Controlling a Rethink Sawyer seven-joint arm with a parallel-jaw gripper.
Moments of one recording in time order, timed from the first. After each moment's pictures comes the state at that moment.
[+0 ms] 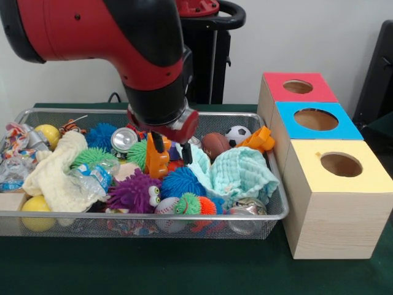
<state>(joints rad) -0.61 -0.47 0.44 1.38 -0.39 1.08 2.24</state>
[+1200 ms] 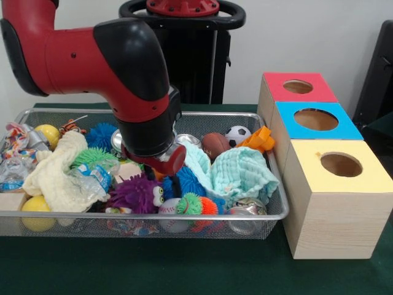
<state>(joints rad) -0.62 -0.38 0.39 1.41 -0.40 0.81 2.24</state>
